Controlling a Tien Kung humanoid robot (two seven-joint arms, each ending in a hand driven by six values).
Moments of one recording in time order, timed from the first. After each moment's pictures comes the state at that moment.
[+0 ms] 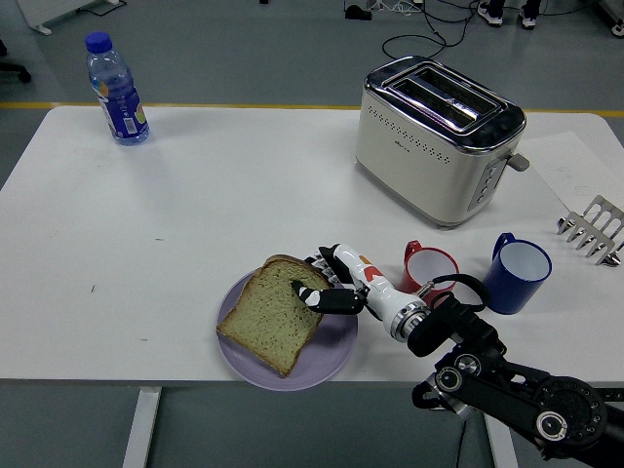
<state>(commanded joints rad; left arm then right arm) 0.00 0.00 -1.11 -0.18 0.76 0.12 0.28 0.60 -0.18 0.44 1.44 -1.12 -0.45 -0.20</state>
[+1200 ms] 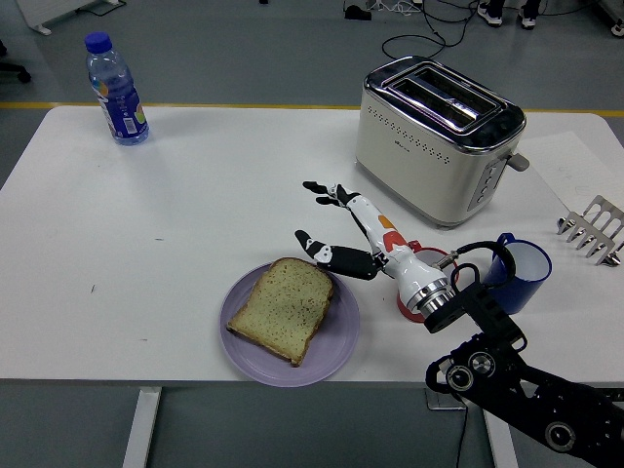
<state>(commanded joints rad) -0.02 0.00 -1.10 -0.18 0.74 0.12 0.28 0.49 -0.20 0.62 1.52 -1.26 -0.51 0.10</state>
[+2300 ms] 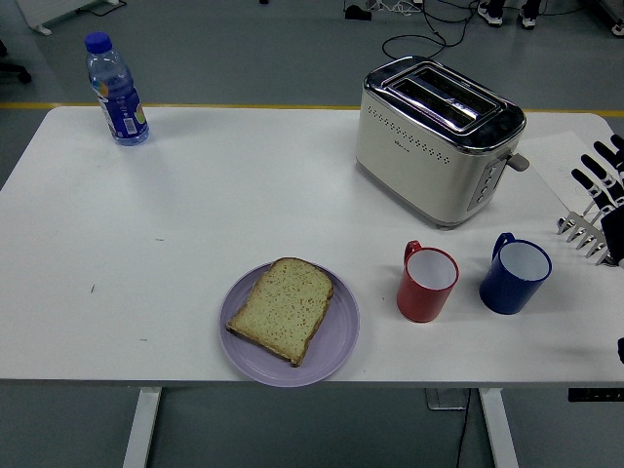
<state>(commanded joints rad) 0.00 0.00 -1.14 -0.18 0.80 0.11 0.28 0.04 -0.23 1.60 1.58 -0.59 -0.20 -0.01</state>
